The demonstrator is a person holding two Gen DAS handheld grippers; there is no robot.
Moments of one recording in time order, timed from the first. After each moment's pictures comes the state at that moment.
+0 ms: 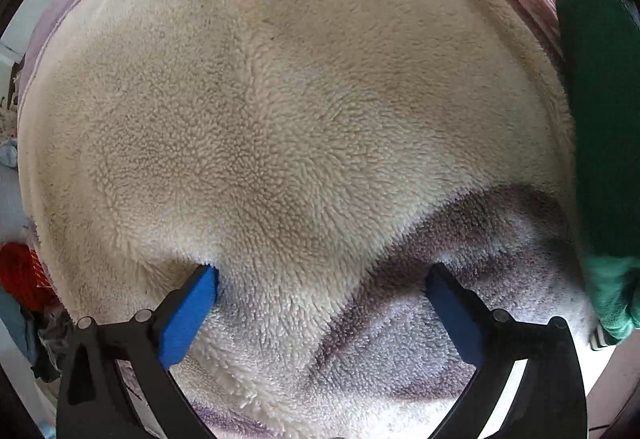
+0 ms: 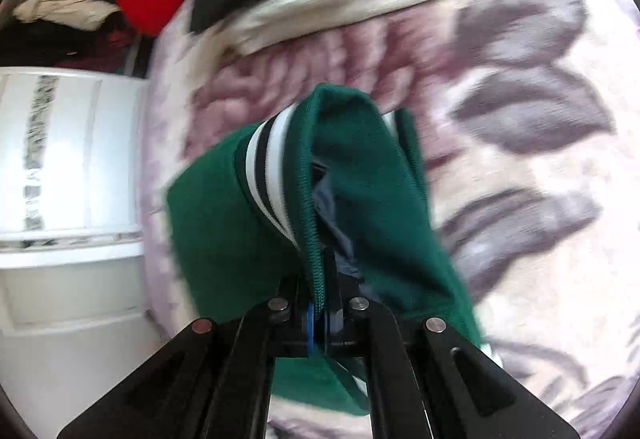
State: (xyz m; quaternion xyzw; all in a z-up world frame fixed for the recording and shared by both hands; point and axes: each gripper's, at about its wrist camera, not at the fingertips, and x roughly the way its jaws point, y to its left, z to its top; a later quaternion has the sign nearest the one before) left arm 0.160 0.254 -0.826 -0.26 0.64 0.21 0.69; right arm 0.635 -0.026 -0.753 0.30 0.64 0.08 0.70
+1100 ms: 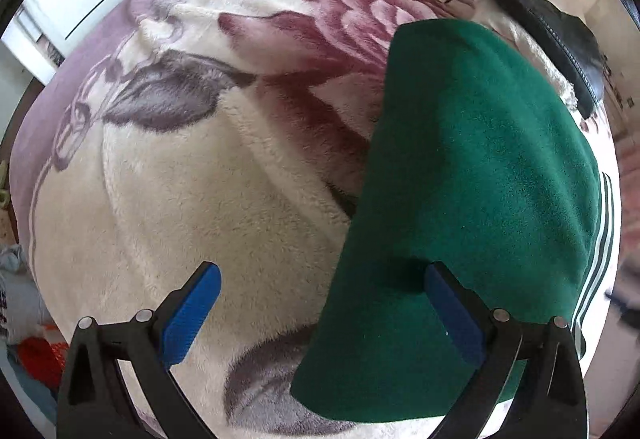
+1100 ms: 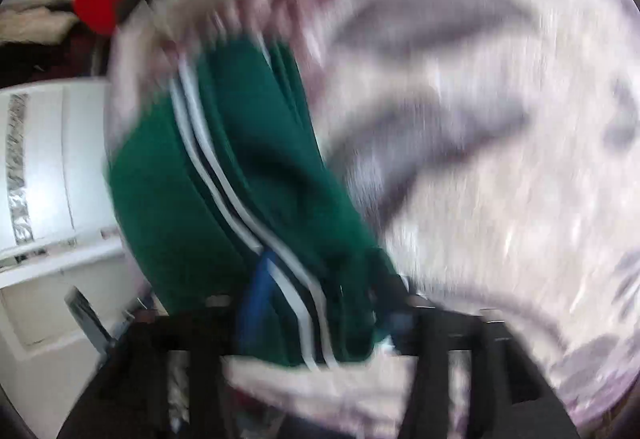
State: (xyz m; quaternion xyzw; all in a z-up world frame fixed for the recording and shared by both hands) left arm 0.270 0.234 -0.716 -0.18 0.59 0.14 0.78; right arm 0.576 -0.105 -0.800 0.34 0.66 0.07 0.66
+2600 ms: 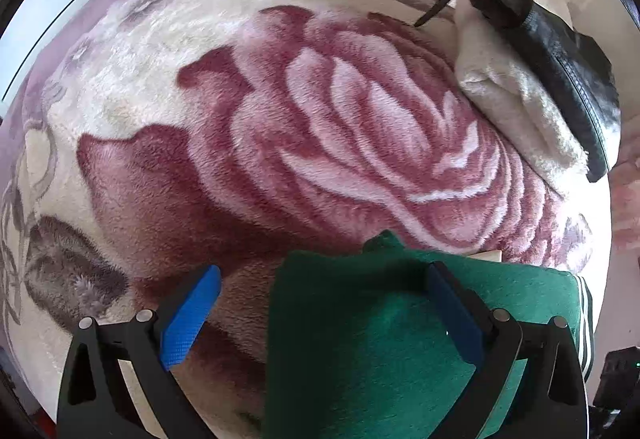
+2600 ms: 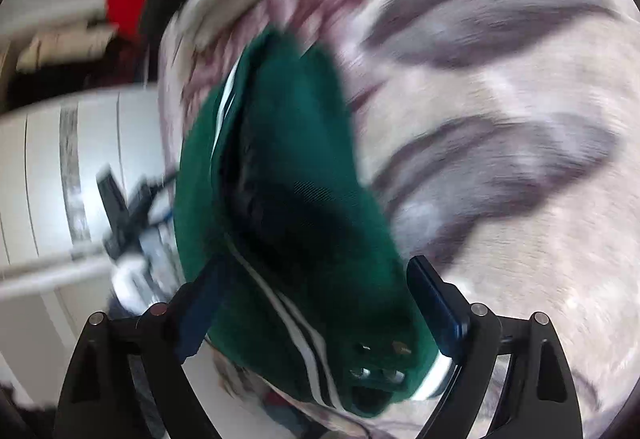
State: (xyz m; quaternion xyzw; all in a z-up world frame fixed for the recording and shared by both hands) left arm 0.457 0.254 -0.744 -0.17 0.60 0.07 0.78; right arm 0.617 -0.072 -0.864 0.40 0.66 0.17 0.62
